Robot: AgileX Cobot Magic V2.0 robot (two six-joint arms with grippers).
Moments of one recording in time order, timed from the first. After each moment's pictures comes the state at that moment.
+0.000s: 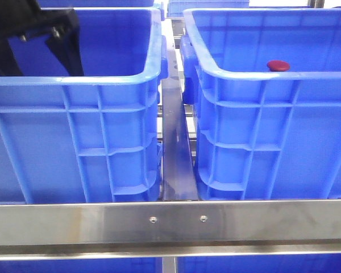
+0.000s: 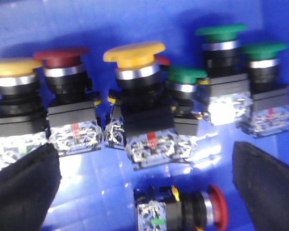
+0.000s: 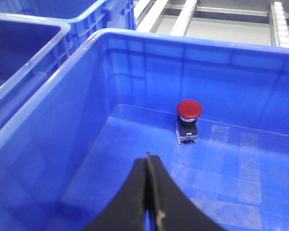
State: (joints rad) left arm -0.23 1.80 -1.51 -0.16 1.00 0.03; right arm 0.09 0.76 -0.49 1.36 0.17 -1.40
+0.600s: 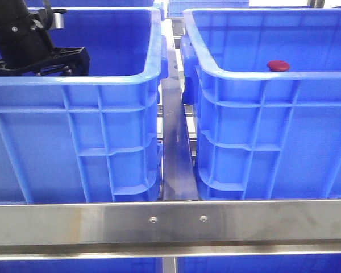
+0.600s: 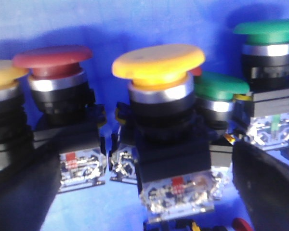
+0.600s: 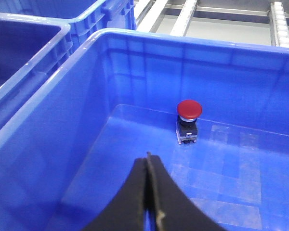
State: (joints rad) left arm -0.23 1.90 -1.51 -0.16 0.94 0.03; right arm 0.09 0.76 -0.49 1.36 0.17 -1.40
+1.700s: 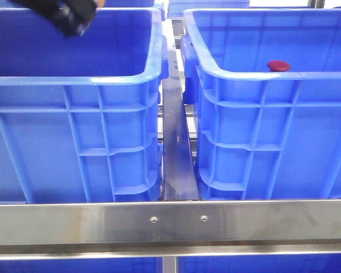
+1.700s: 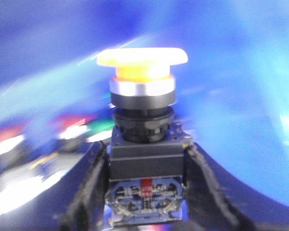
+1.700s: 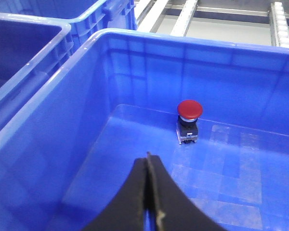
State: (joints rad) left arm -0.26 1.62 -1.51 -0.48 0.95 0.41; right arm 0.09 0.76 -0.49 1.36 0.17 -1.40
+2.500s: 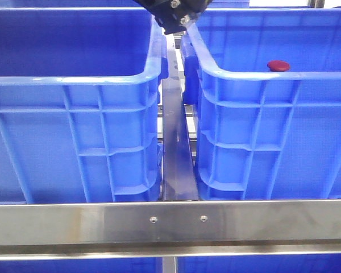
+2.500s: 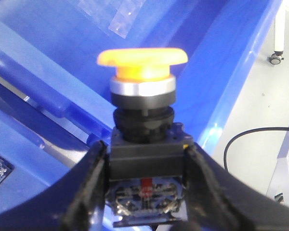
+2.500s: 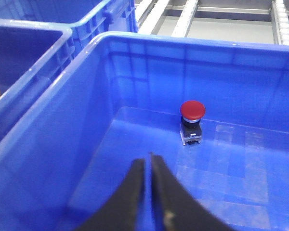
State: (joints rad) left arm -0.60 1.61 -1.51 -0.51 0.99 0.46; right arm 0.09 0.76 -0.49 1.42 0.18 -1.40
